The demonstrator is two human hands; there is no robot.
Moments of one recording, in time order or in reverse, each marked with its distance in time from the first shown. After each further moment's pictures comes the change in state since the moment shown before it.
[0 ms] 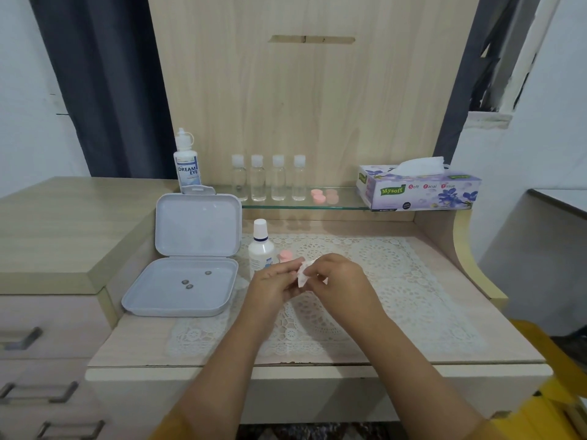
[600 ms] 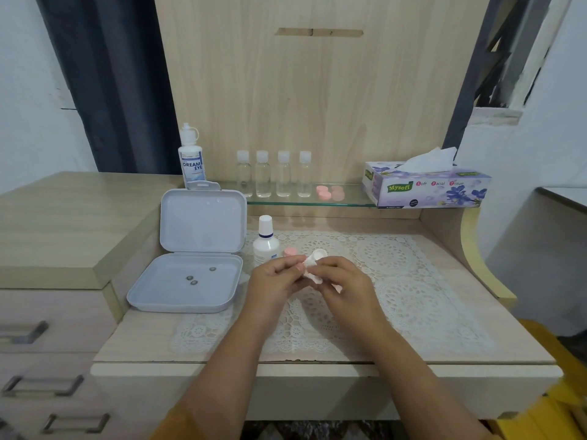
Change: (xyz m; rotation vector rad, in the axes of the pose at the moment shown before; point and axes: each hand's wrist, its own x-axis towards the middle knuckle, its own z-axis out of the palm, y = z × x) left_hand 0.001 0.002 0.000 -0.085 0.075 -0.006; right_hand -0.014 0.013 0.014 0.272 0.143 -0.113
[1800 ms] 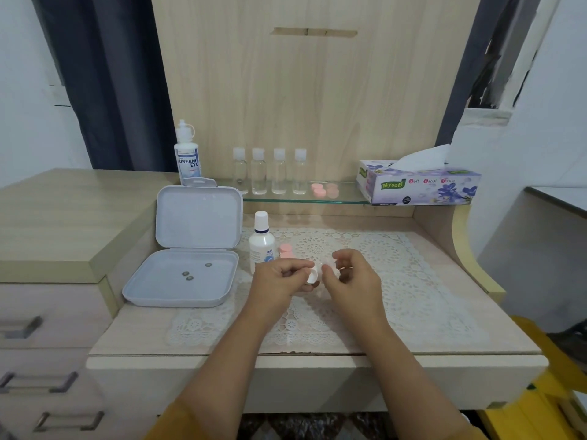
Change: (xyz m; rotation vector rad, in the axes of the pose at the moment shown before) left_hand -0.009 -0.001 0.005 0.281 -0.059 0.099; right_hand -0.004 0.006 -0.003 0.093 0.172 0.340
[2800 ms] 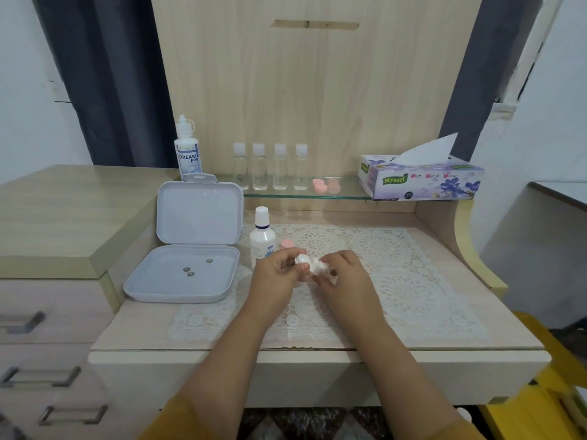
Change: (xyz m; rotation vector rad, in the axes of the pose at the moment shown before) left_hand 0.006 -0.007 0.000 -0.005 0.037 0.018; right_hand 0.002 0.013 0.009 -0.342 -0.062 -0.265
